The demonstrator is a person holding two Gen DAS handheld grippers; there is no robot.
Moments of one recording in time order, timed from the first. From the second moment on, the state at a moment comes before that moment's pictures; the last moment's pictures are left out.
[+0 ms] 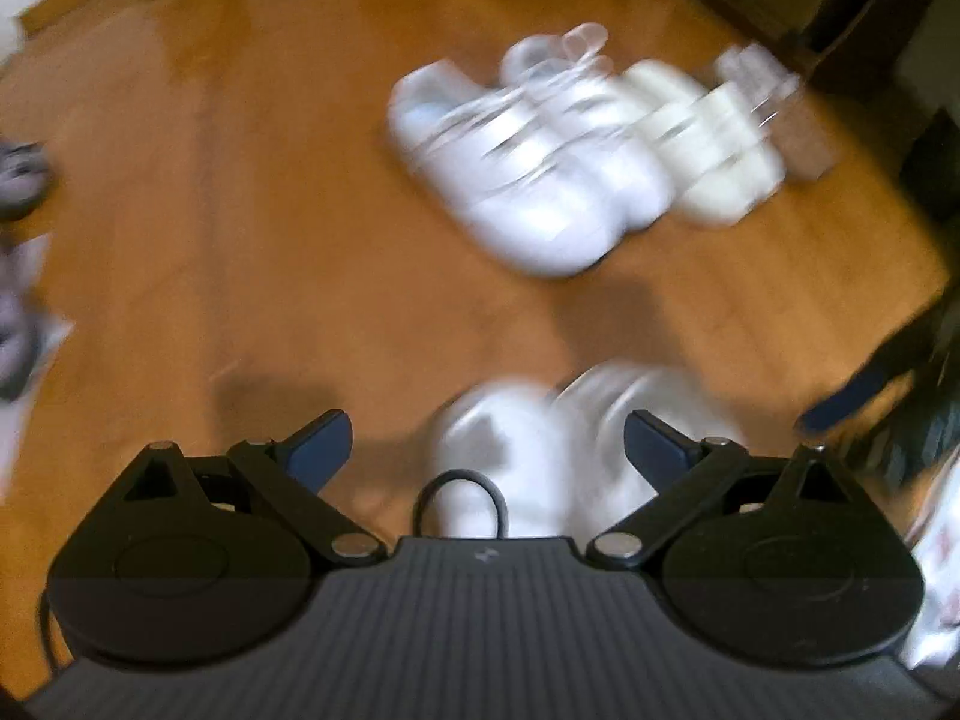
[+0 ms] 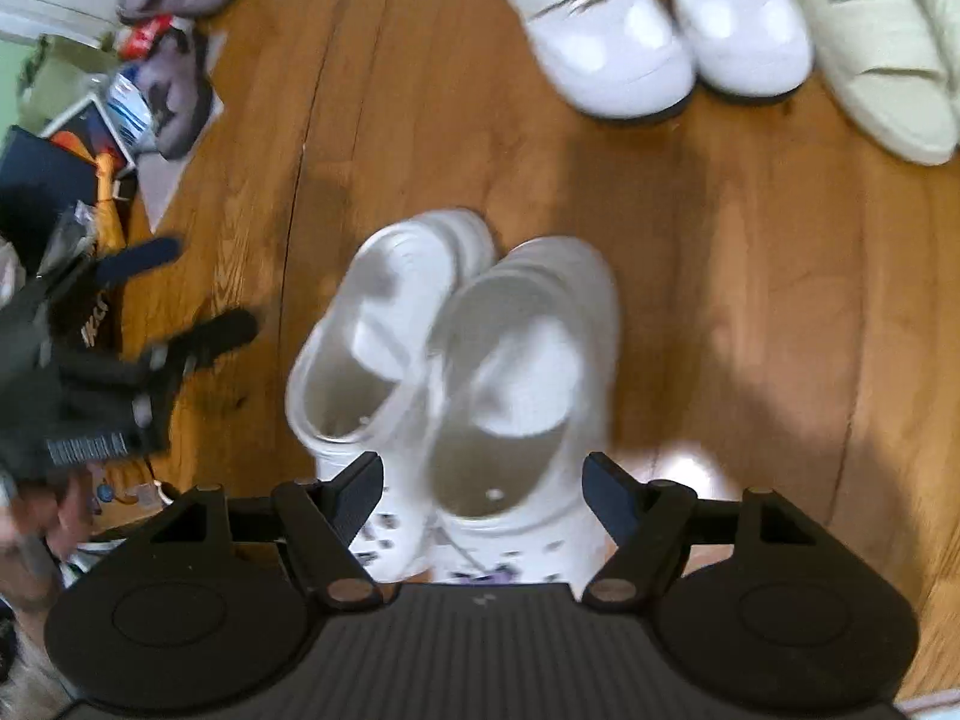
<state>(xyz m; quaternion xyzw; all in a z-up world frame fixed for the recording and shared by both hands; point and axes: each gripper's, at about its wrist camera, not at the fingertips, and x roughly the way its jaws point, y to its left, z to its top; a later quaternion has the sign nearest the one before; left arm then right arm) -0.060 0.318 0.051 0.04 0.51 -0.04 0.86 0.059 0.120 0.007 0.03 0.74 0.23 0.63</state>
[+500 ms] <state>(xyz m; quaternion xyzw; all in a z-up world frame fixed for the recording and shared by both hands) -0.057 0.349 0.011 0.01 0.57 -0.09 0.81 0.073 0.159 -0.080 0.09 0.80 0.13 0.58</state>
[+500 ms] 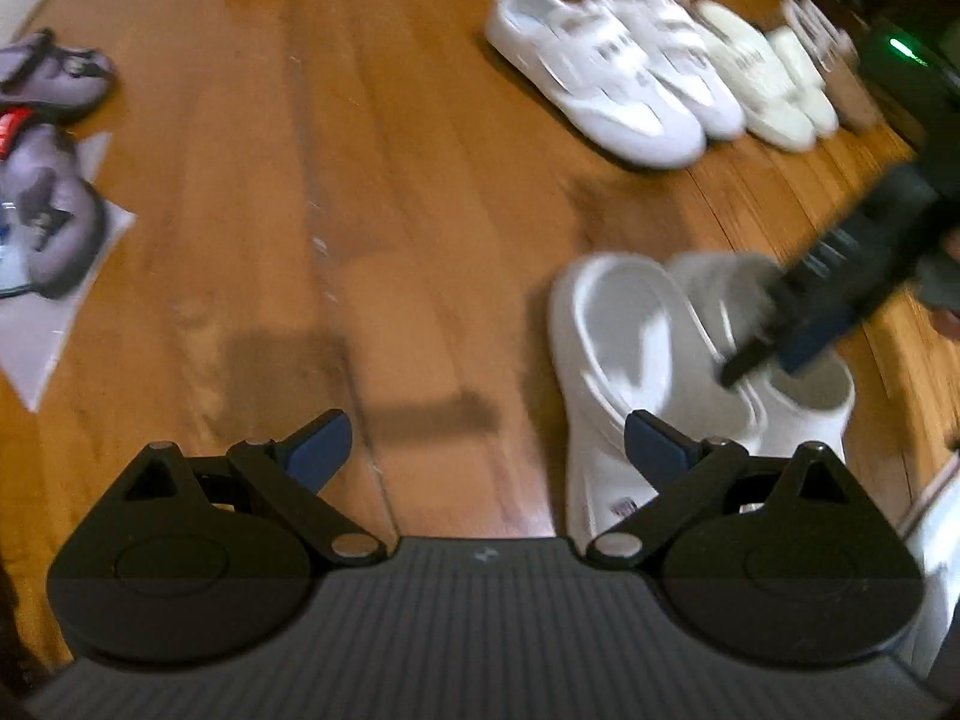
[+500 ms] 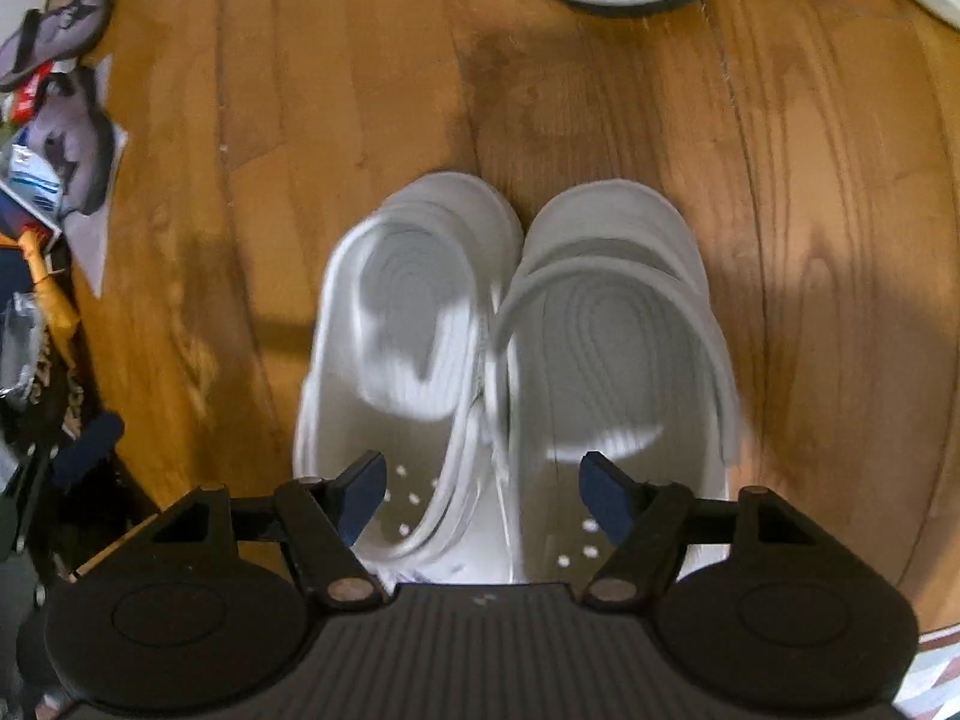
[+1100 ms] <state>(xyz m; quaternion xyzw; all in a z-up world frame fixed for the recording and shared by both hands) -0.060 0.325 -0.006 0.01 0.58 -0.12 0.80 0.016 0.187 -0.071 -0.17 0.76 0.26 0.57</state>
